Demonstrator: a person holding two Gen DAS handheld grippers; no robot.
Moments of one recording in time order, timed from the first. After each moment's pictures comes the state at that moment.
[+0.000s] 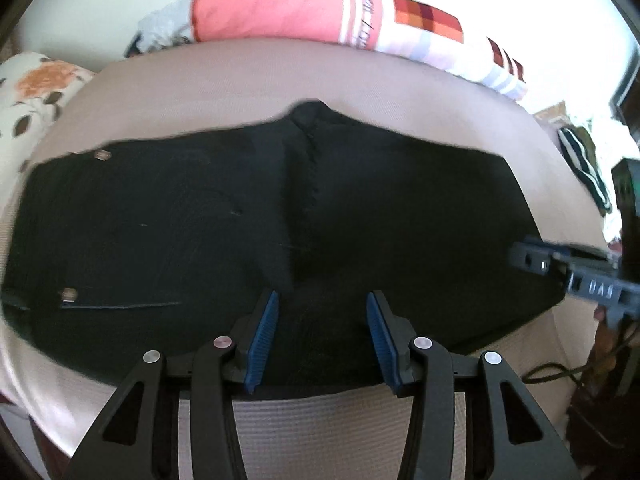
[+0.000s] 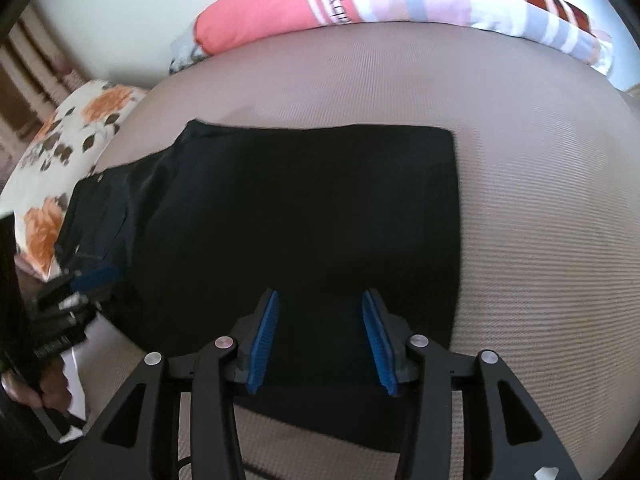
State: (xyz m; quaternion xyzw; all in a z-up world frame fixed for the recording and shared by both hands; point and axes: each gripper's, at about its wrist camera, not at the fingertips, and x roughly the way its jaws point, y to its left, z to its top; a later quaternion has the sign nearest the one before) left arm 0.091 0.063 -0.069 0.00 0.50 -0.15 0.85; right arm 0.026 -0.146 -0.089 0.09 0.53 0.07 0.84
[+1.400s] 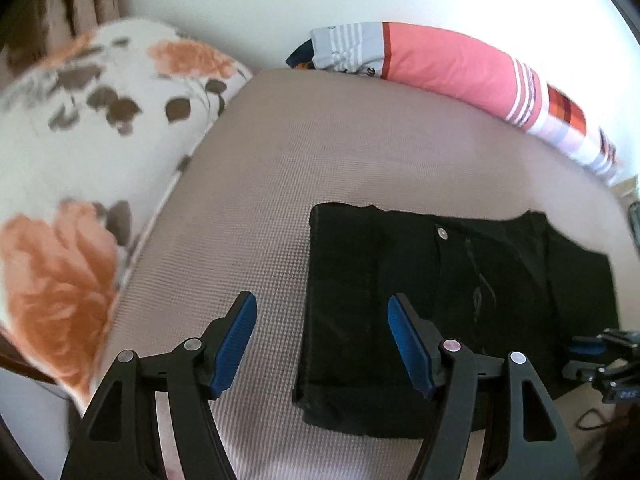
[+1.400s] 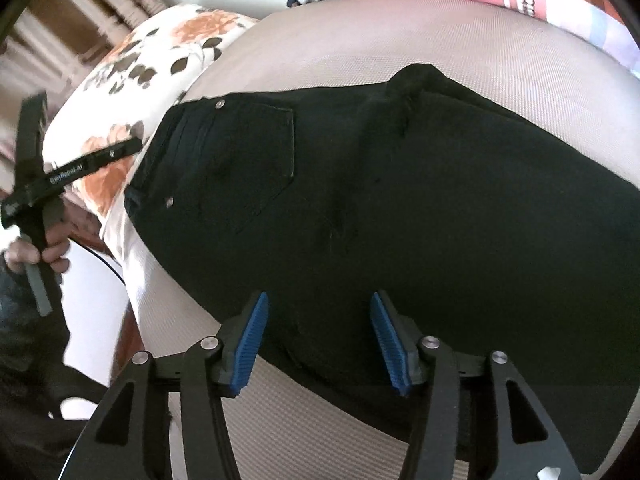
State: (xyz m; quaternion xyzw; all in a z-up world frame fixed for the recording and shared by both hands) left arm 0.148 0.302 -0.047 -0.04 0.49 -0.03 0.87; right arm 0.067 0.010 -0.094 0.08 0.57 0.21 0.79
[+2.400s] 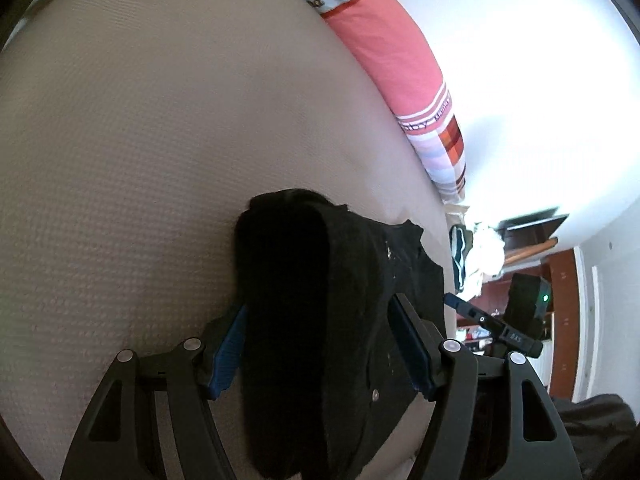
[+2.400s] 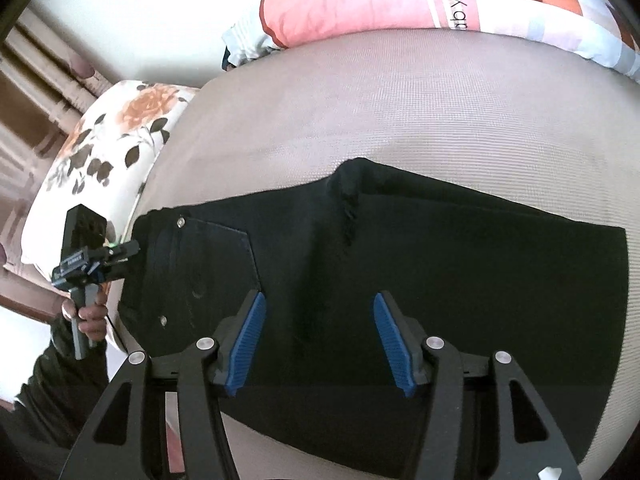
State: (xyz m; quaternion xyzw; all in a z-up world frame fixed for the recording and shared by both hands) left arm 0.242 0.343 -0.129 -0.32 0.55 -0.33 0.69; right arm 0.118 -0.009 -0.056 0.15 0.54 0.11 0.82
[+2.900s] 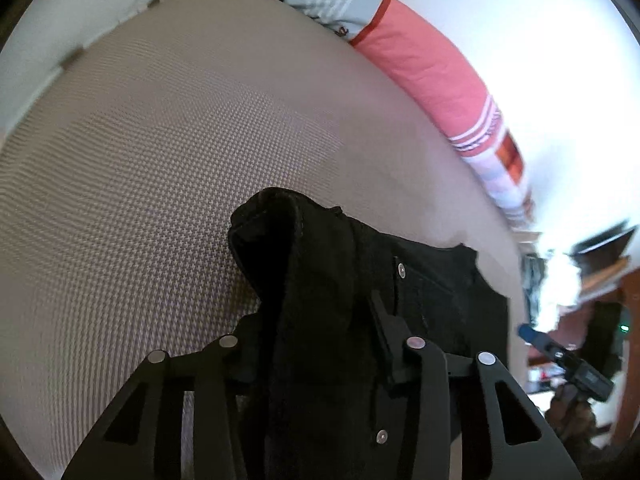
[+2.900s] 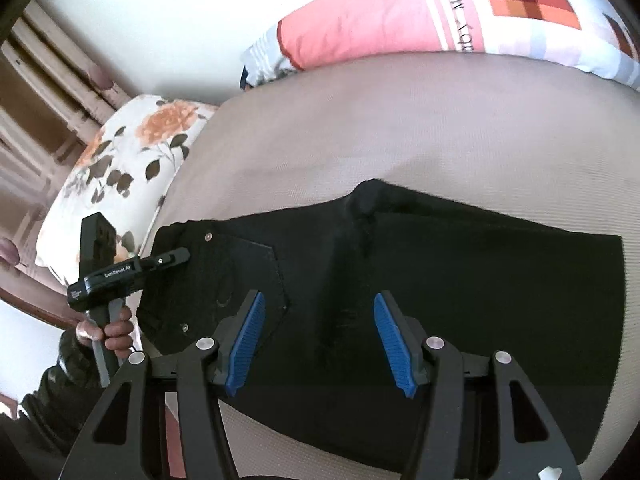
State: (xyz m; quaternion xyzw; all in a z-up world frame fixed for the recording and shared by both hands) left arm 0.214 0.305 -0.105 -0.25 0.54 -0.18 0.79; right arm 0.100 -0.020 -0.029 0.15 0.51 0.11 0.84
